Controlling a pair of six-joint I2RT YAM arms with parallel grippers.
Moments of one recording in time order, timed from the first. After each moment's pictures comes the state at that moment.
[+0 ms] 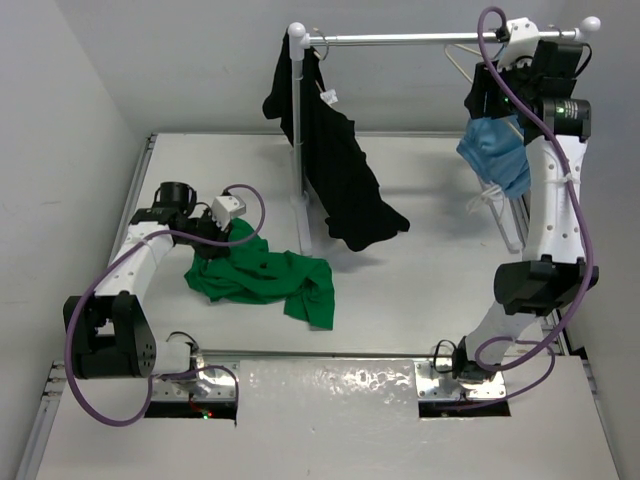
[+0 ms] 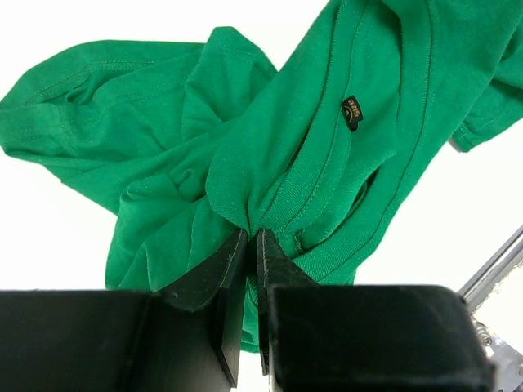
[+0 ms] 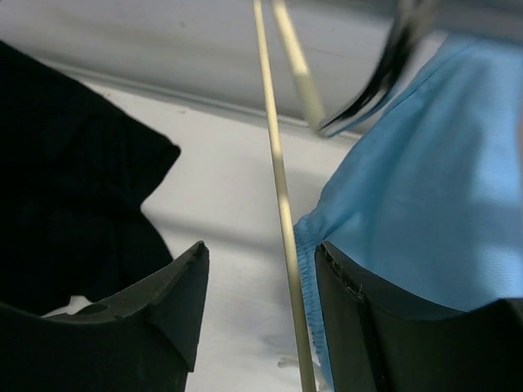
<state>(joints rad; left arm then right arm) 0.04 1.33 0.95 -0.79 0.56 0.76 -0.13 1.75 2.15 -0.81 -0.26 -0.21</state>
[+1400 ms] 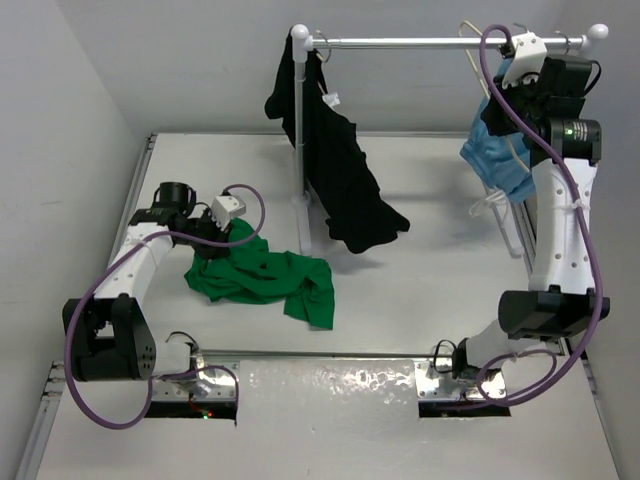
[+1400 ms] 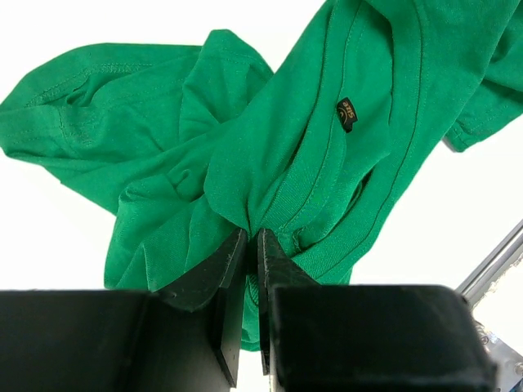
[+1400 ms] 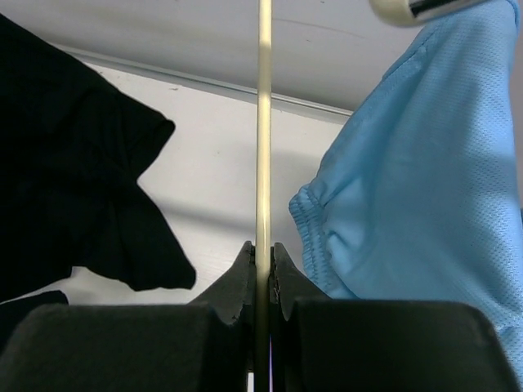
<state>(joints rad) 0.04 1.31 0.95 -0.80 0.57 0.77 -0.13 1.58 1.98 -0.83 -0.22 -0.23</state>
